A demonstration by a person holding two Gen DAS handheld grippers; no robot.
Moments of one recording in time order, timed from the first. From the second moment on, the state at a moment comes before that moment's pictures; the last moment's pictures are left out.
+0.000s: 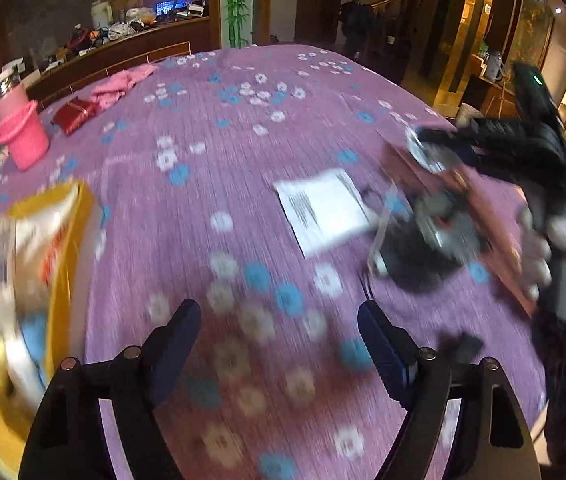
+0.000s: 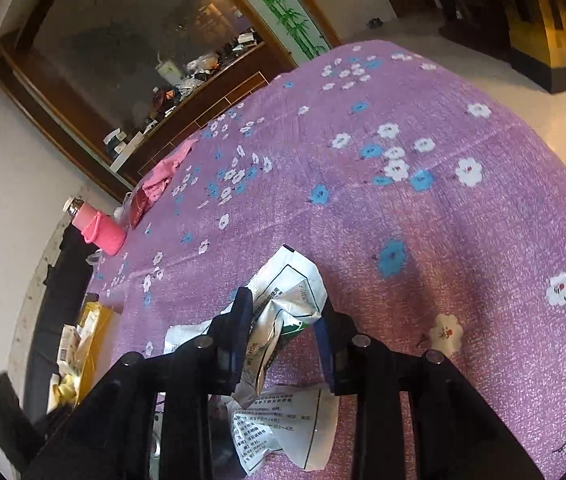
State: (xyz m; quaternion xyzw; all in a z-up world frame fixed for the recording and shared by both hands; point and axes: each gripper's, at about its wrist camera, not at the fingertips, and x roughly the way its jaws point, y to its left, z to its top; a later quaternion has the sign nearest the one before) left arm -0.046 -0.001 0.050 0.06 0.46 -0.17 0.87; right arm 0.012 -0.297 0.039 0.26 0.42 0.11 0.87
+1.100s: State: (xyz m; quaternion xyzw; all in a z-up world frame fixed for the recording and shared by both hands) left arm 0.042 -0.060 0.023 0.06 0.49 -0.31 0.81; right arm 0.013 -0.317 0.038 0.30 0.42 0.09 0.85
